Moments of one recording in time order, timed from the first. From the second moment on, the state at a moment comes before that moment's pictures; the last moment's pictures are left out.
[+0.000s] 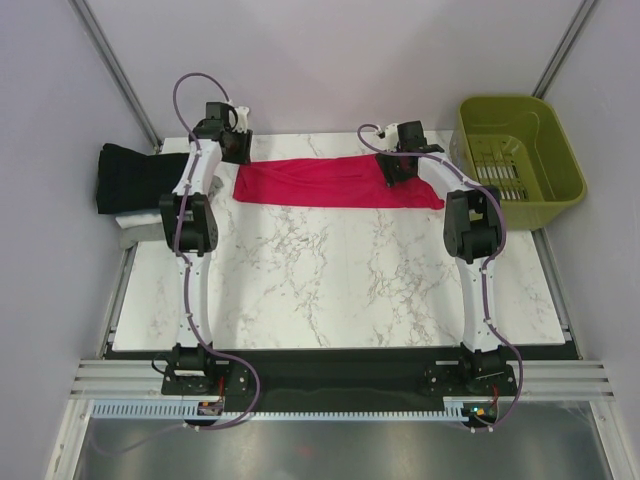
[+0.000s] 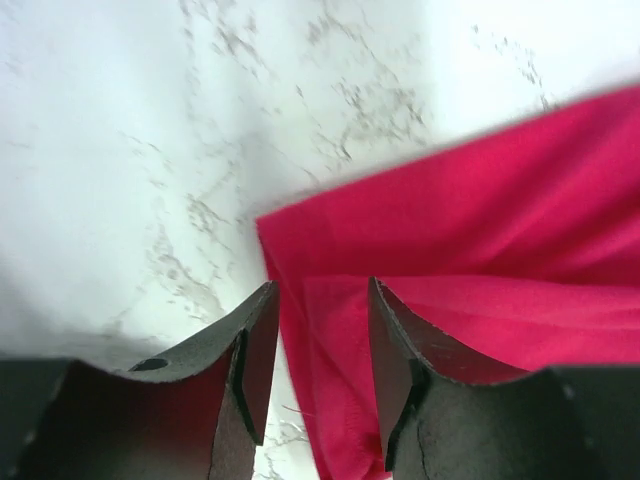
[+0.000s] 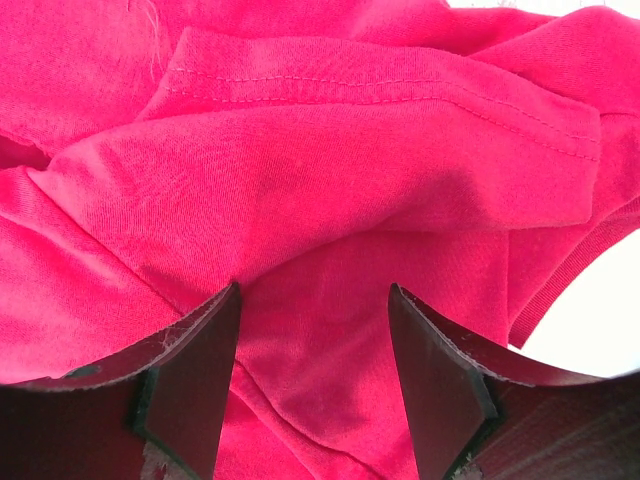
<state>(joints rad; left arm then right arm) -0.02 2.60 2.47 -0.76 0.17 0.18 0.19 2.42 2.02 -0.48 -0.03 -0.27</state>
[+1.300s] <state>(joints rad) -0.06 2.43 2.14 -0.83 0.31 0.15 0.20 2.41 2.00 -0.47 -0.01 -0.28</state>
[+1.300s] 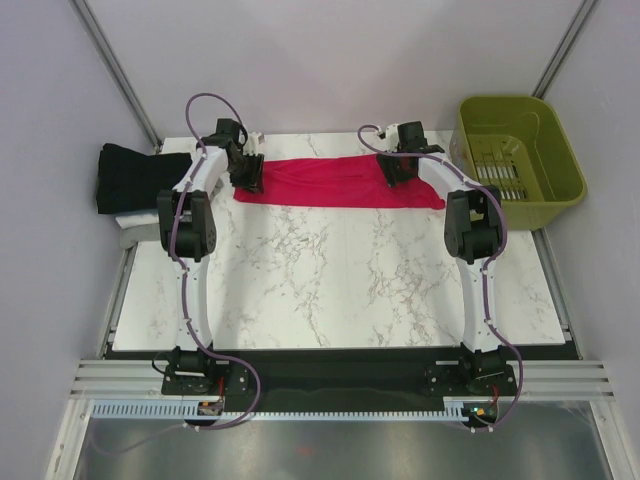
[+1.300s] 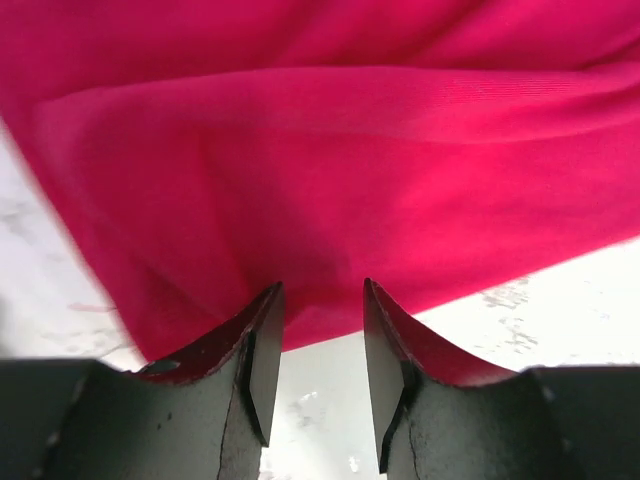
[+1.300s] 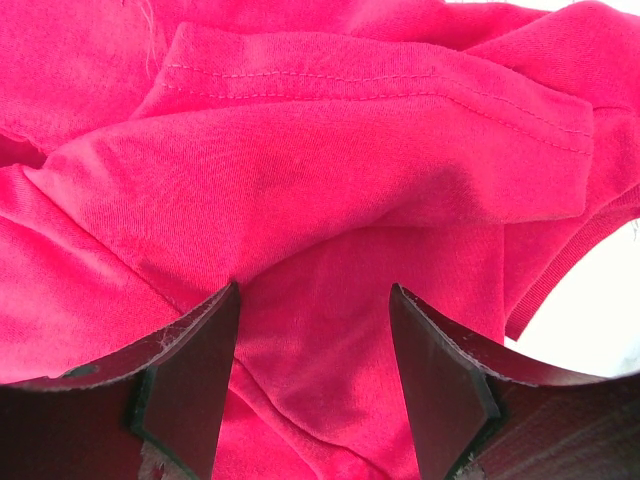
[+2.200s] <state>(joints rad) -0.01 2.17 2.06 -0.73 -0.01 0.15 0.20 2.38 1.96 -0.47 0.05 -0.28</state>
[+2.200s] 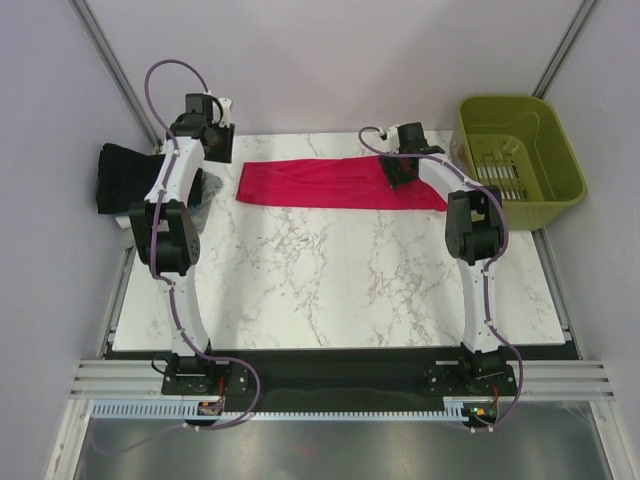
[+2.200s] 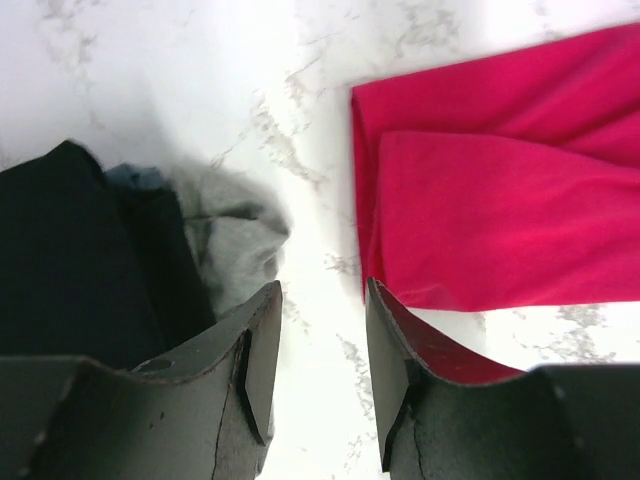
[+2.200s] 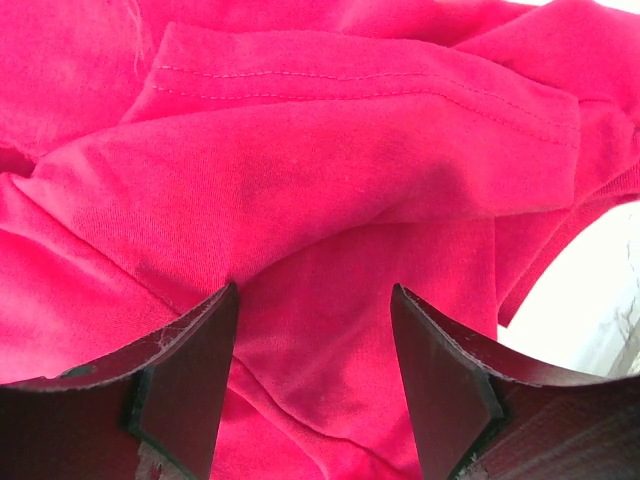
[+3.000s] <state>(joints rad) -0.15 2.46 2.20 -0.73 0.24 0.11 0.18 2.43 2.05 -0.49 0.07 -0.23</state>
